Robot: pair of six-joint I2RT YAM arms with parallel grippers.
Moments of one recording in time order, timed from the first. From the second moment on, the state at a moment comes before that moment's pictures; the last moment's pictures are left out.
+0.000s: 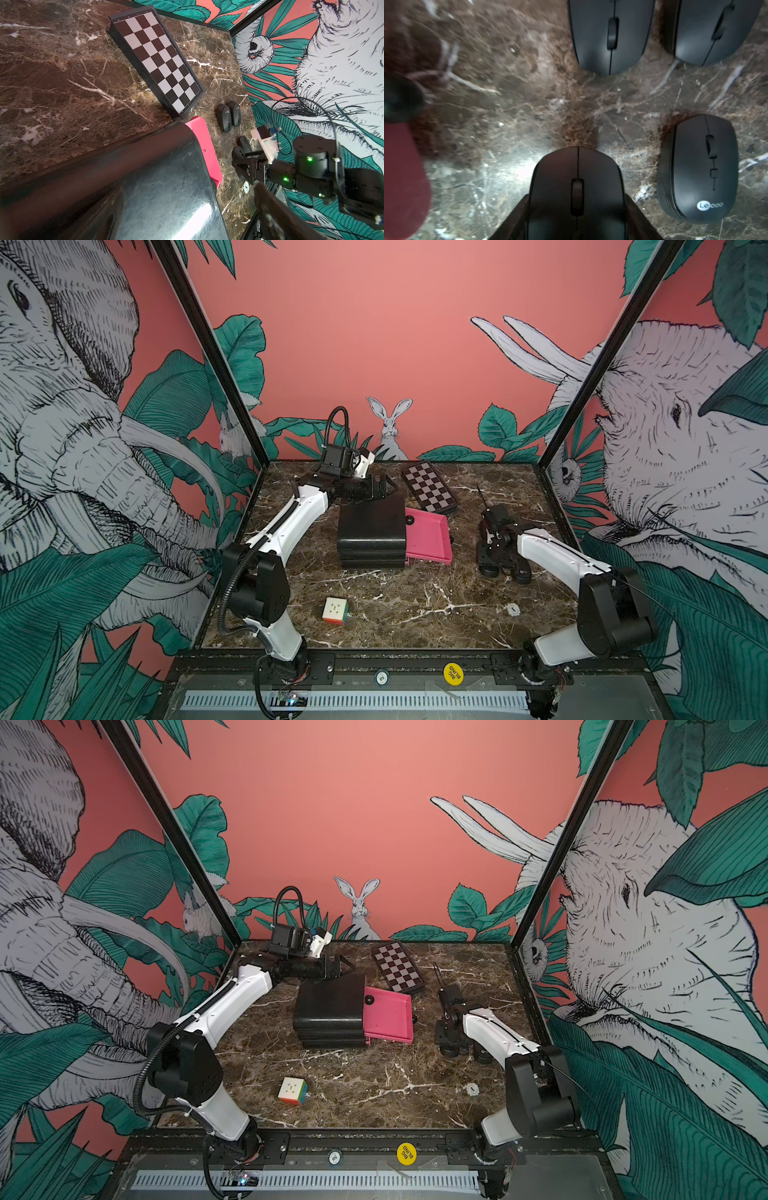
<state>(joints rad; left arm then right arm) -0.35 1.68 1.51 -0.60 0.59 -0.38 0.29 1.49 0.90 -0.76 0.10 0.37</state>
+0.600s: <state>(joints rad) -0.35 1.66 1.48 -0.59 0.55 -0.40 0.20 1.62 0.93 -0.72 0.11 0.28</state>
